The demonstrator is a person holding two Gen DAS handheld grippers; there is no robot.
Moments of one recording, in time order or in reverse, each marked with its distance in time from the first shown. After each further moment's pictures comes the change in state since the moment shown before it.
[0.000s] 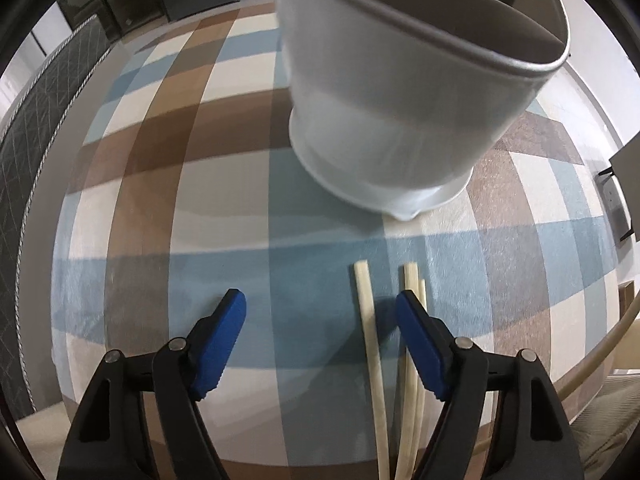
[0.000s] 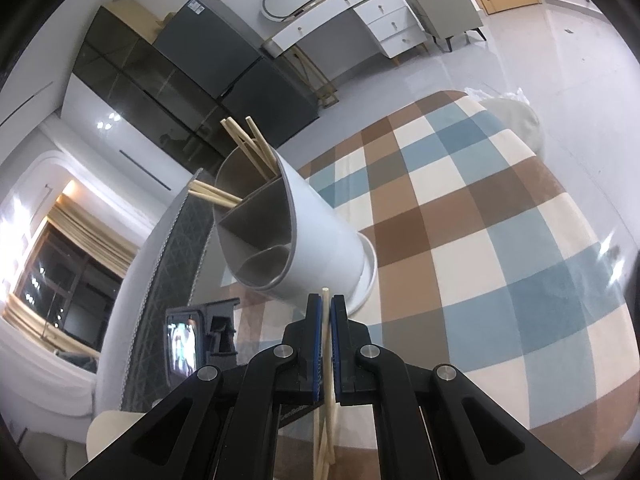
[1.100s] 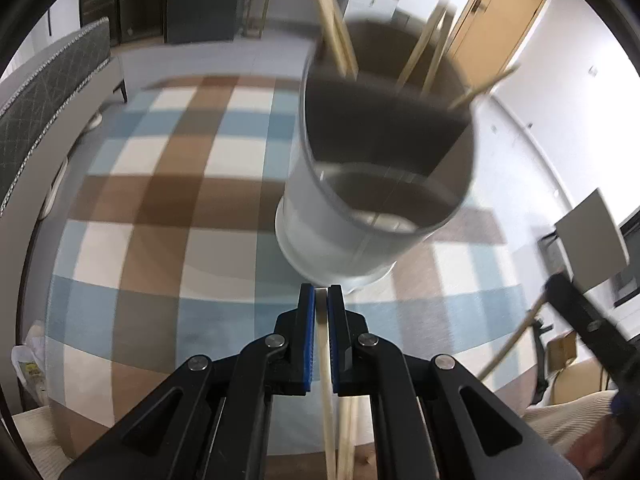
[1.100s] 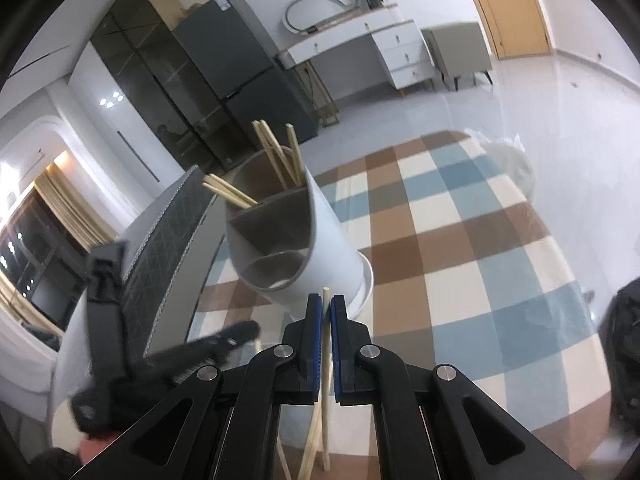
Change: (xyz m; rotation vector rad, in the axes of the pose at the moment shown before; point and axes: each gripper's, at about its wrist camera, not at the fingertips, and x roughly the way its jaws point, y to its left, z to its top) left arm -0.080 0.036 0.001 -0.124 -0.234 -0.244; right arm -0.017 0.035 -0.012 -0.156 -0.095 -0.099
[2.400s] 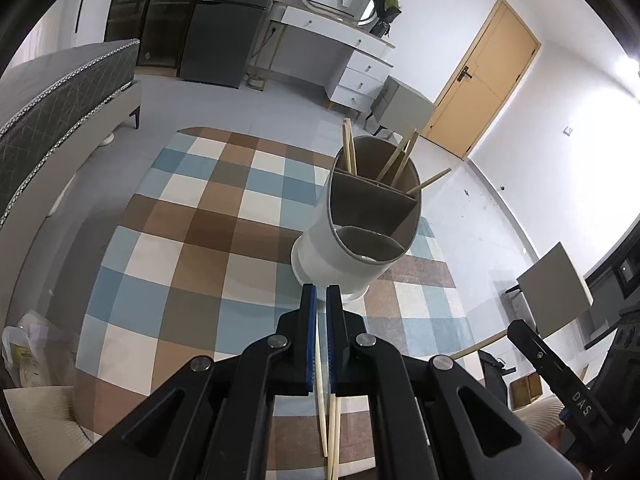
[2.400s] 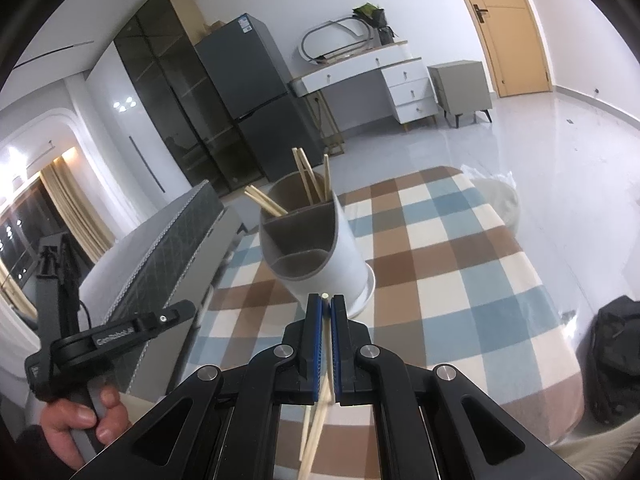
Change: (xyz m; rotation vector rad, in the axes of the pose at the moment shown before) left arm -0.069 0.041 -0.014 -0.083 -0.185 -0.104; right arm -0.056 0.022 -0.024 -0.064 -0.106 -0.012
